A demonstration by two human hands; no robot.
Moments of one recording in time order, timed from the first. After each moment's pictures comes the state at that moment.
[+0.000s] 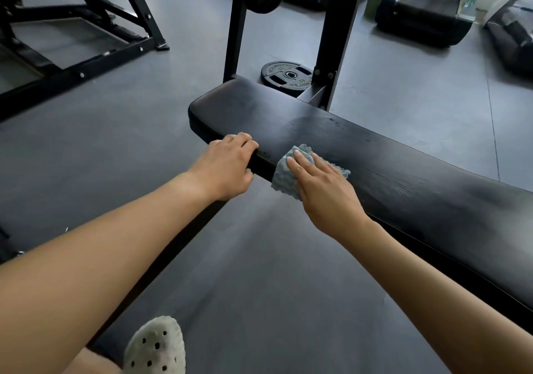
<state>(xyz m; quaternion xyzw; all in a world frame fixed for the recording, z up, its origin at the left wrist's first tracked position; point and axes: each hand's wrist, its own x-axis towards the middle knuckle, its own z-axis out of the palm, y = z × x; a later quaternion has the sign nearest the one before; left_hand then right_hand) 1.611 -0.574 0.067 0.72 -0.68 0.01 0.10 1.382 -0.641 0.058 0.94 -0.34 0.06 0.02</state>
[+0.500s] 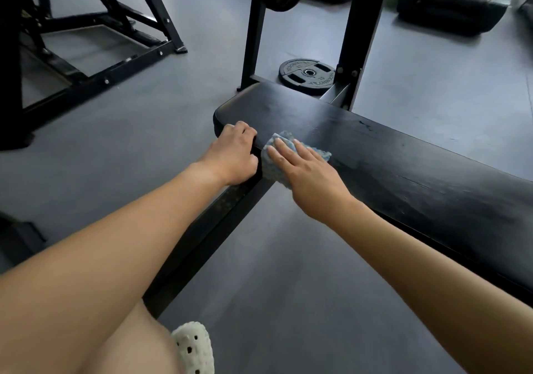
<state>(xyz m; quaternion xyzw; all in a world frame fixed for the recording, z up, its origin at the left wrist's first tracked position) 1.666 -0.595 0.074 0.78 -0.61 -0.07 0.11 1.469 -0.657 0.053 0.96 -0.27 0.04 0.04</state>
